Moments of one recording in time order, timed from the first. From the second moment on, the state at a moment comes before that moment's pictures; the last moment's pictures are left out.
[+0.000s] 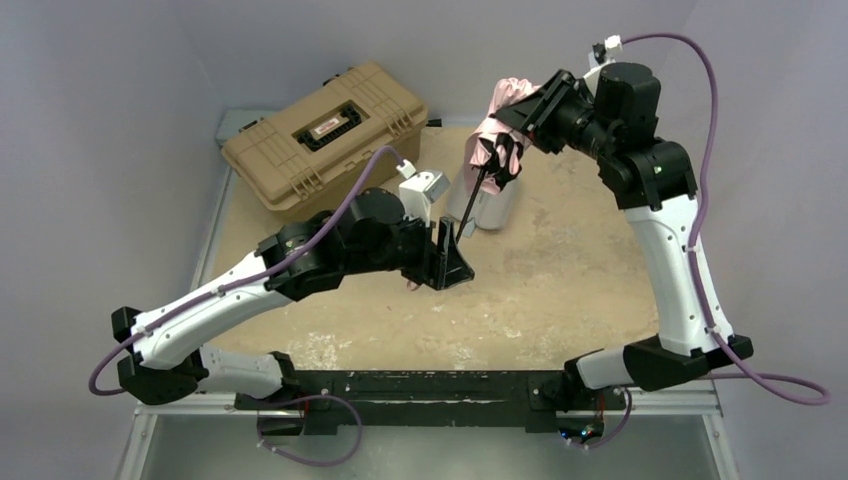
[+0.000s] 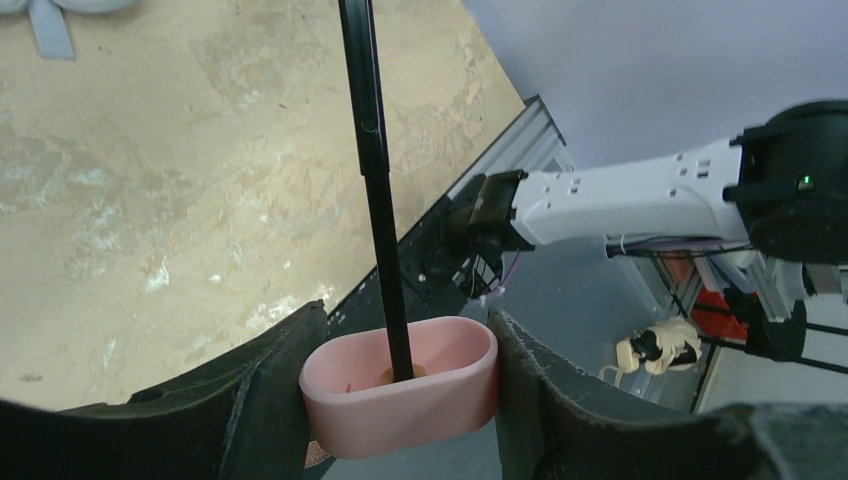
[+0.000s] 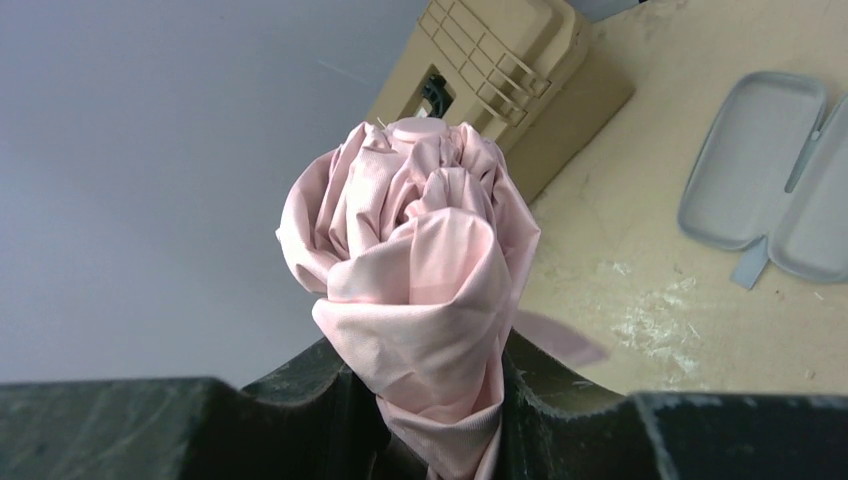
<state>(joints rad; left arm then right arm) -1.11 1.27 1.54 -0.73 0.03 -0.68 0.34 1.39 1.93 -0.83 -0.18 0.87</state>
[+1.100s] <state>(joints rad) -1.08 1.55 1.79 -0.82 0.03 -0.59 0.27 1.32 1.89 -0.81 -0.30 0.86</state>
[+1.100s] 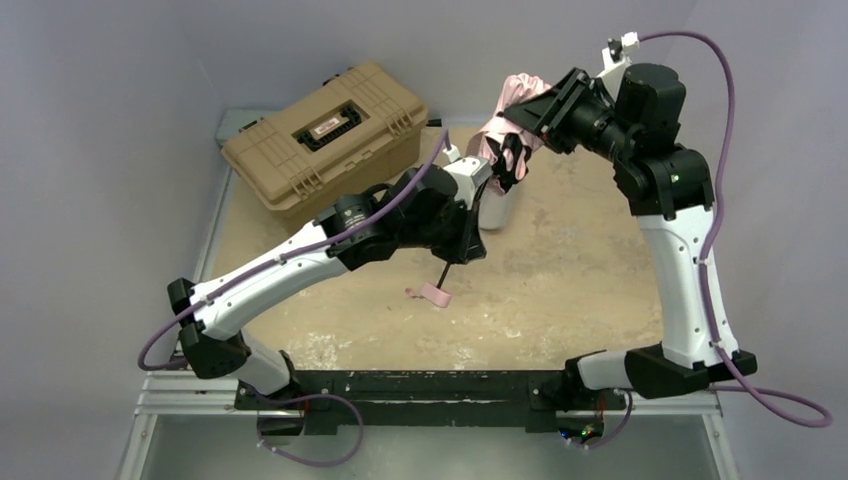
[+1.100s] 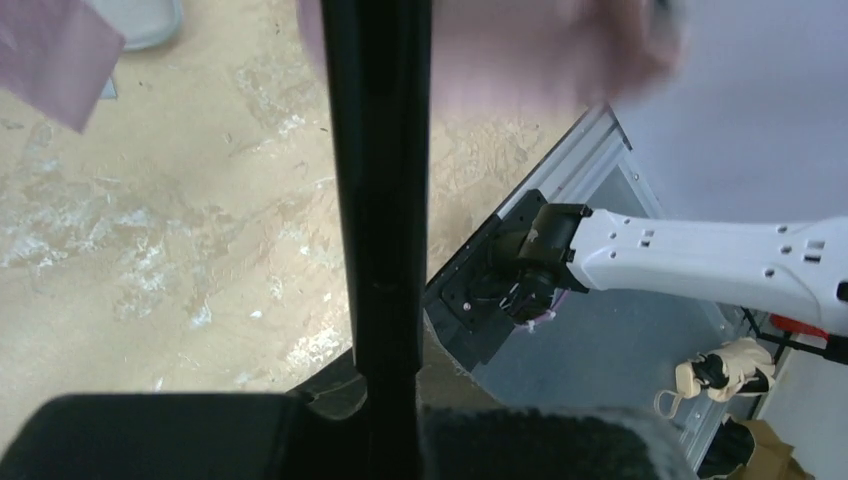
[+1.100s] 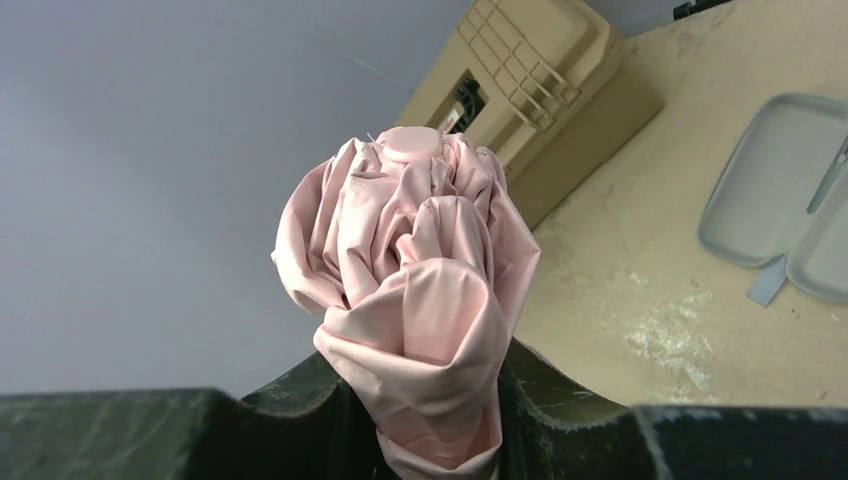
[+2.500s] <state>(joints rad) -0.92 1.52 1.80 -0.74 0.24 -0.59 0.11 1.36 1.78 -0.72 -0.53 0.93</state>
